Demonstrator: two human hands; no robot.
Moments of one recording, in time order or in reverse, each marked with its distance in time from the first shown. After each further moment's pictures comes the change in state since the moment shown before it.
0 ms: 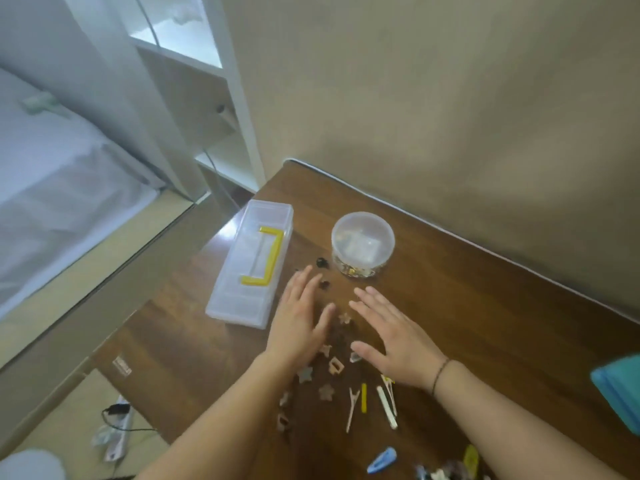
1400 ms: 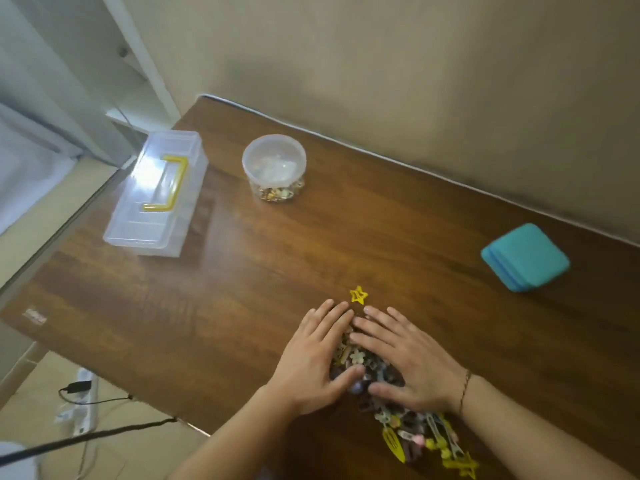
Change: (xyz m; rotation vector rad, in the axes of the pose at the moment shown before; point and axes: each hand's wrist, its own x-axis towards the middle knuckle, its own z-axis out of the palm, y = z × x) left_hand -0.161 0.081 0.096 0.030 -0.390 0.397; right_hand -0.211 0.037 0.047 -0.148 -0.062 -0.090
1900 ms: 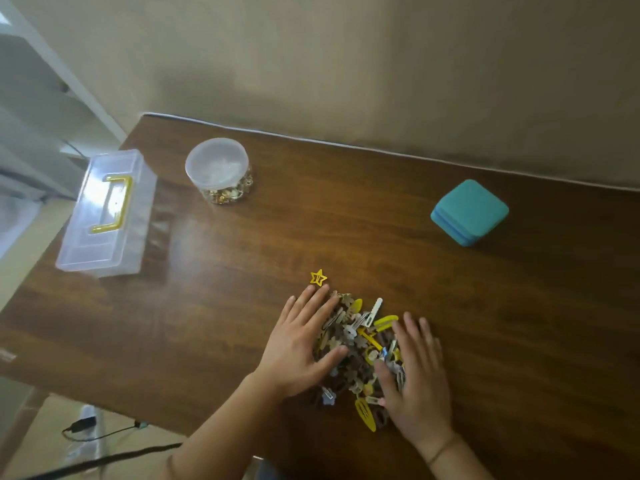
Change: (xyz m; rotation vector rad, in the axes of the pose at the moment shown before) left_hand 0.010 0.026 0.015 0.073 -0.077 0.051; right_hand -0.077 -0.053 0.074 0.323 0.512 0.851
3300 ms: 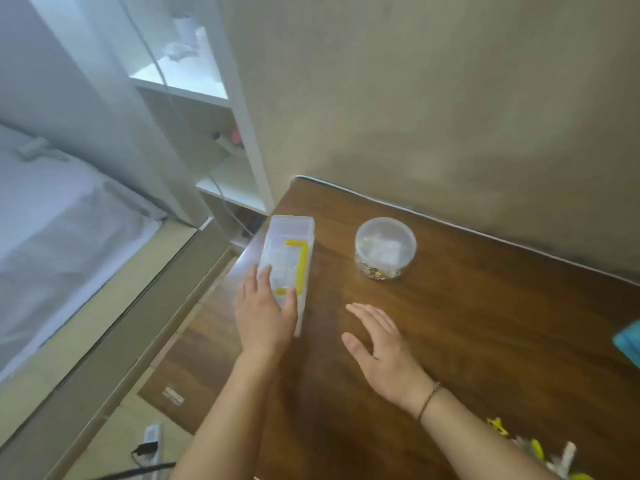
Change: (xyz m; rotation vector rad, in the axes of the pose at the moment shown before) left_hand -0.009 -0.229 -0.226 0.008 0.643 -0.709; right_hand 0.157 -0.306 0.076 0.228 -0.302 -0.375
